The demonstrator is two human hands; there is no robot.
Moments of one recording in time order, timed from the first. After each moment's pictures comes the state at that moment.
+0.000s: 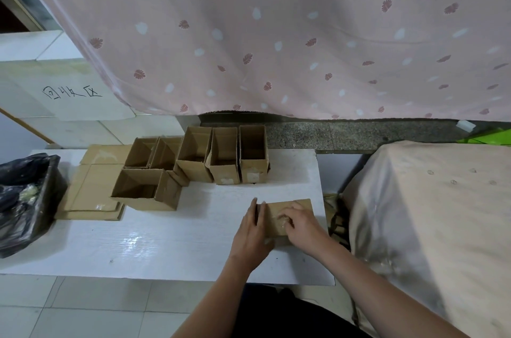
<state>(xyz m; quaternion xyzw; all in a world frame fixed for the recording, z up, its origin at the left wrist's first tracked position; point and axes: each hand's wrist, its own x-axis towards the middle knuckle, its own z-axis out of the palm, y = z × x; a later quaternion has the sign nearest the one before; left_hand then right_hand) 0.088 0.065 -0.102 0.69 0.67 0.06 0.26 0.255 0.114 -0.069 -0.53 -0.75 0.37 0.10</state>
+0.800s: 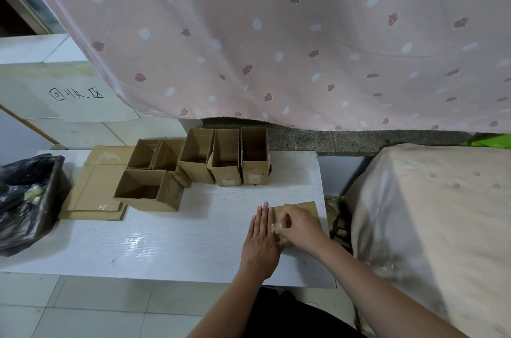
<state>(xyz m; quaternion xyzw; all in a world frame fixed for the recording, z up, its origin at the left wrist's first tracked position) 0.113 0.057 -0.110 0.73 0.65 -0.11 0.16 0.245 0.120 -0.069 -0.58 -0.71 0.39 0.08</state>
